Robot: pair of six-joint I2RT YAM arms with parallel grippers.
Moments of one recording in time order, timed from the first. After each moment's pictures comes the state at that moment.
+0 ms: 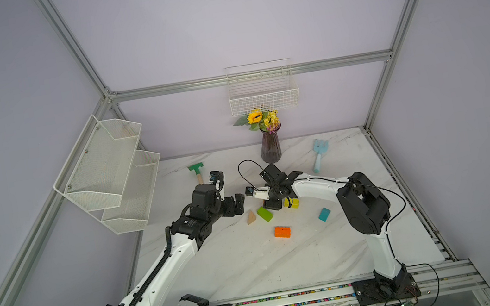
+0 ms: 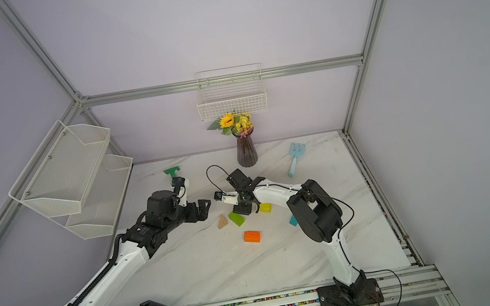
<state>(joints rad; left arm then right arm) -0.39 1.14 0.87 -0.34 0.03 -0.24 0.66 2.06 1.48 -0.42 -0.07 -0.67</state>
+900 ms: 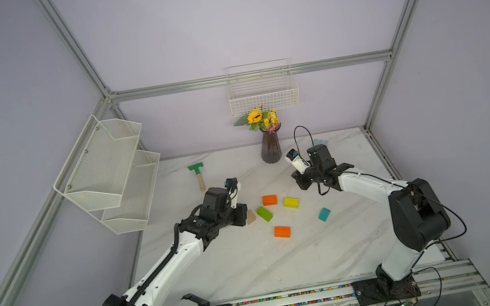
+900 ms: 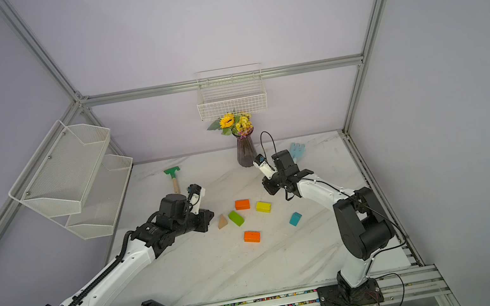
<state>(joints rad) -0.53 1.18 0.86 -0.45 0.20 -0.28 0.35 1.73 1.19 -0.19 -0.23 -0.26</state>
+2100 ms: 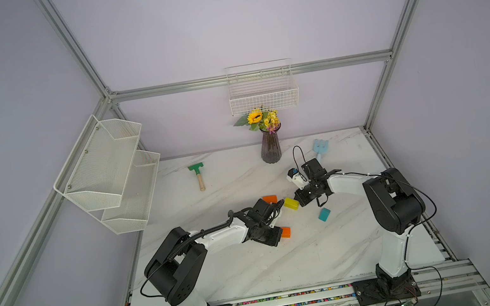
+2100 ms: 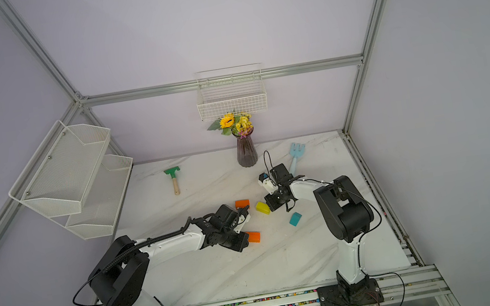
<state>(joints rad) -0.79 1.68 0.94 -0.38 0.25 -0.33 0.34 1.89 1.12 -0.30 -0.31 -0.10</state>
